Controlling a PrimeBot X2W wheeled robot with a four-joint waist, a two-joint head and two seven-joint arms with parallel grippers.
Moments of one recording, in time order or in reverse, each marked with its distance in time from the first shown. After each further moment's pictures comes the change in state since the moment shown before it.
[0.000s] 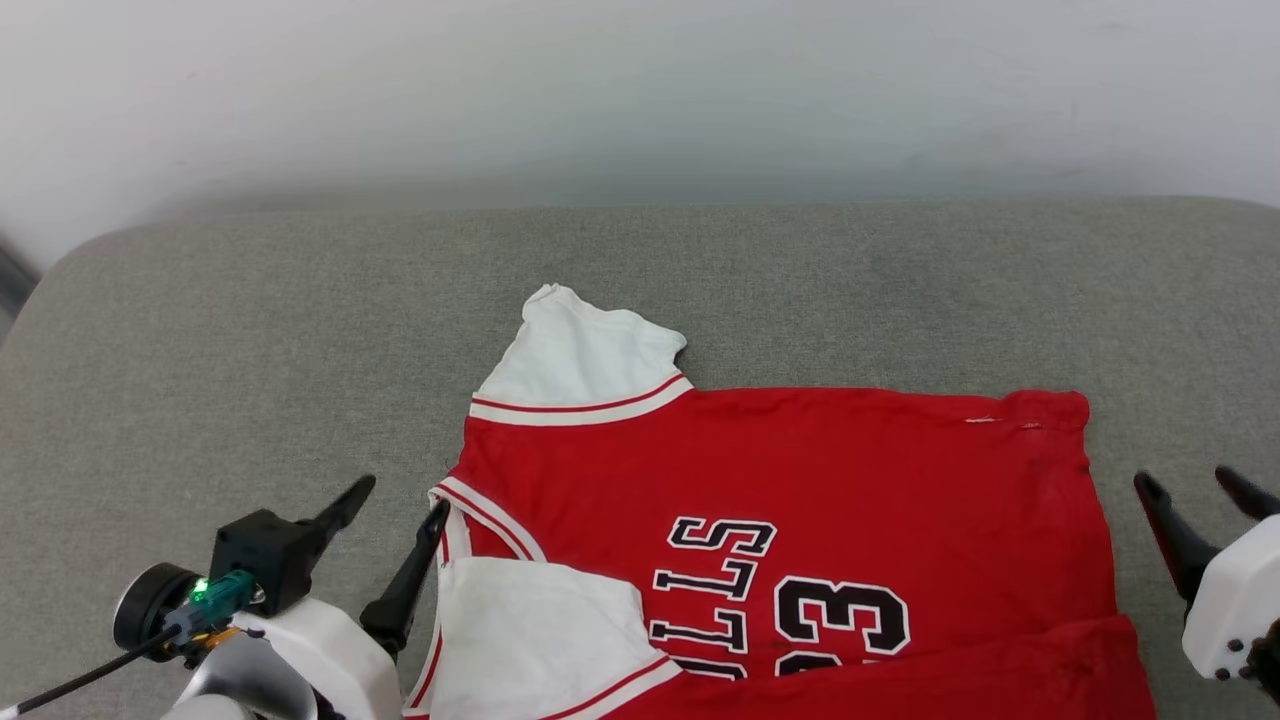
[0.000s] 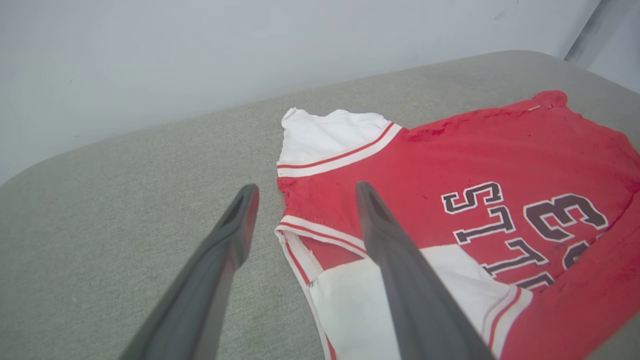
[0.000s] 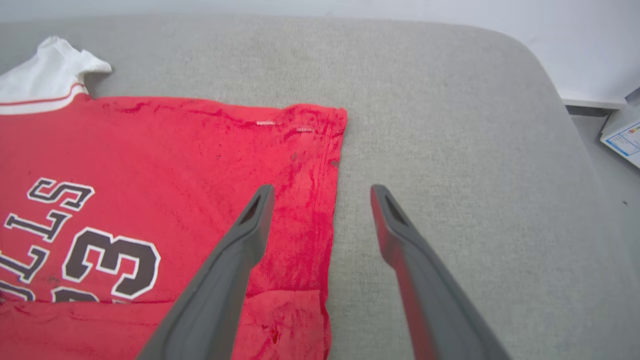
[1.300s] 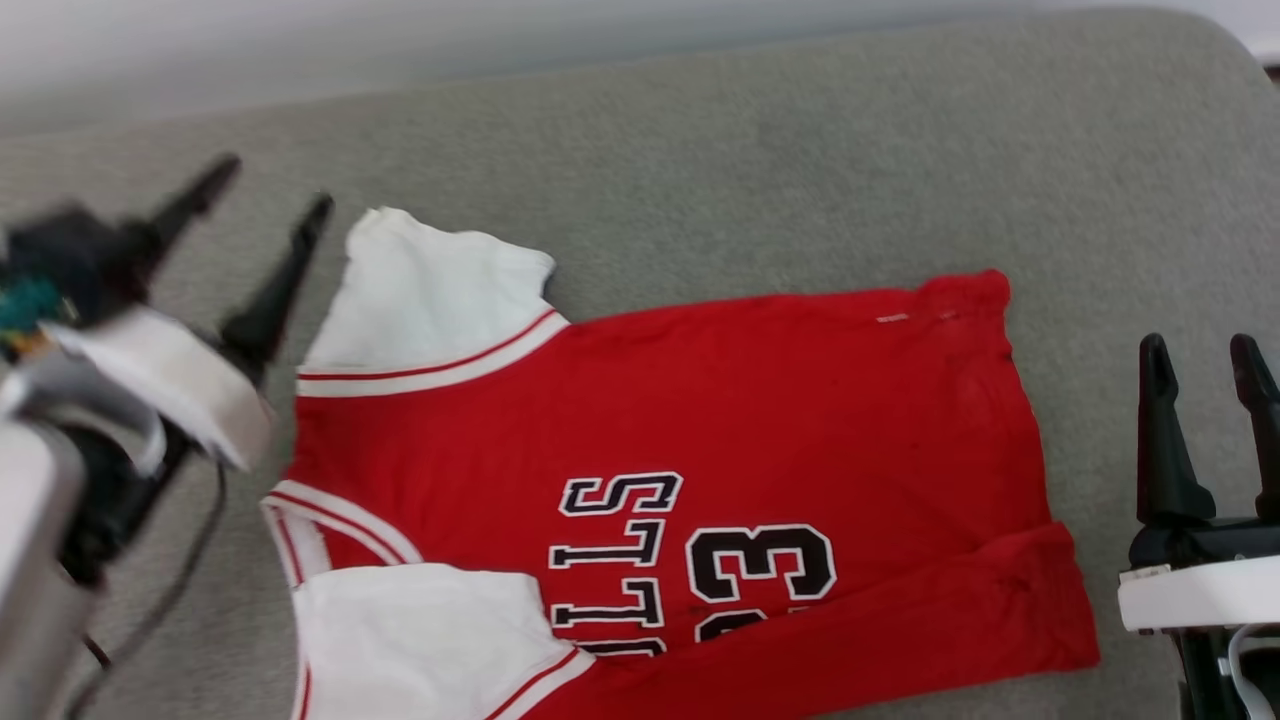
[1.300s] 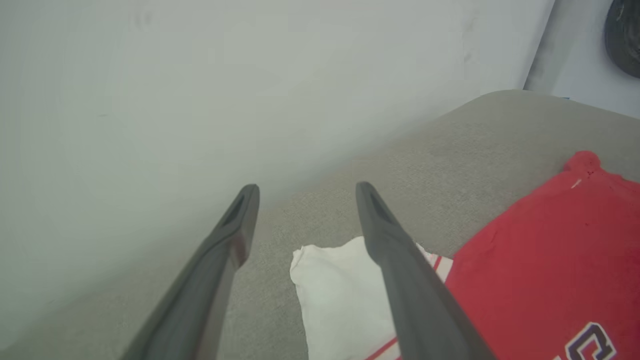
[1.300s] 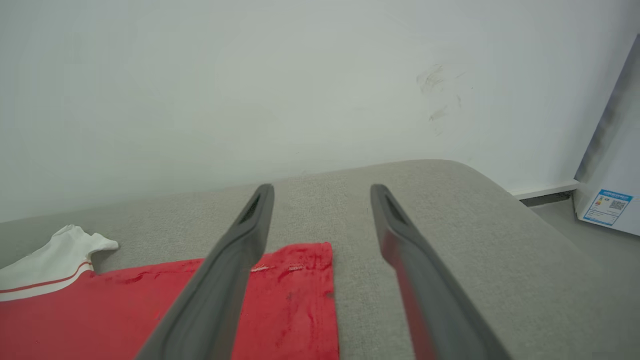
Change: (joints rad) left arm -0.276 -0.094 0.370 0.083 0.187 -0.291 0.072; right arm -0.028 0.209 0.018 -0.094 -0.047 0.000 -0.678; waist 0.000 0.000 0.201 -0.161
